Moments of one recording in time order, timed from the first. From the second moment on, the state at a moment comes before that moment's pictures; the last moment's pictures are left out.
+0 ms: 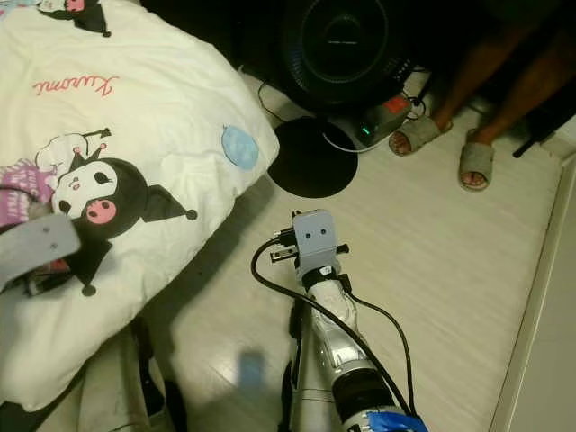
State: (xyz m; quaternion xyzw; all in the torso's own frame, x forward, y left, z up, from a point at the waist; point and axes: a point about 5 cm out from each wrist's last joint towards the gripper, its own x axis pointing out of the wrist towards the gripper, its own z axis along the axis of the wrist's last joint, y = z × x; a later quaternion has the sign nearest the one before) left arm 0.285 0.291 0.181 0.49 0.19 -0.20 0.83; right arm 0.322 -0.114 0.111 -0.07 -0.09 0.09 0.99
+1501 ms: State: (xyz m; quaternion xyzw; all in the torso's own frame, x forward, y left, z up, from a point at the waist) left arm 0.295 0.161 0.230 0.09 -0.12 -0.10 0.98; right arm 0.316 -0.138 0.179 -0.03 -0.21 0.05 0.98
